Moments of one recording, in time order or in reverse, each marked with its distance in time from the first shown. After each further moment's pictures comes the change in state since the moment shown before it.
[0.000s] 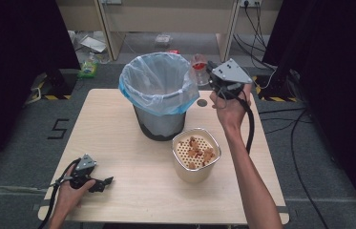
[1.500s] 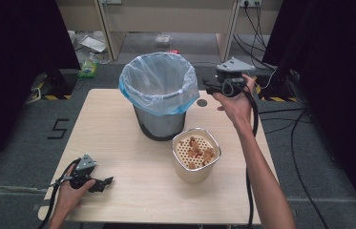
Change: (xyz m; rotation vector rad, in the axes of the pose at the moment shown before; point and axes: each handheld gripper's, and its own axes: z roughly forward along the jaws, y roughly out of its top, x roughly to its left) left arm 0.000 0.000 0.000 -0.001 0.000 0.000; right arm -0.026 -0.028 0.015 0.255 0.125 0.152
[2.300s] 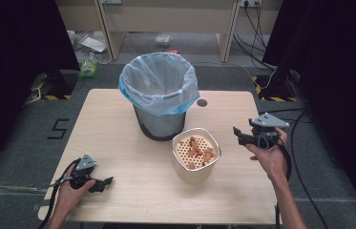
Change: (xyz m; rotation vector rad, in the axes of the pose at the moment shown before) left arm 0.000 0.000 0.000 0.001 0.001 -0.002; right arm -0.023 -0.150 -0.072 0.163 -0.021 0.080
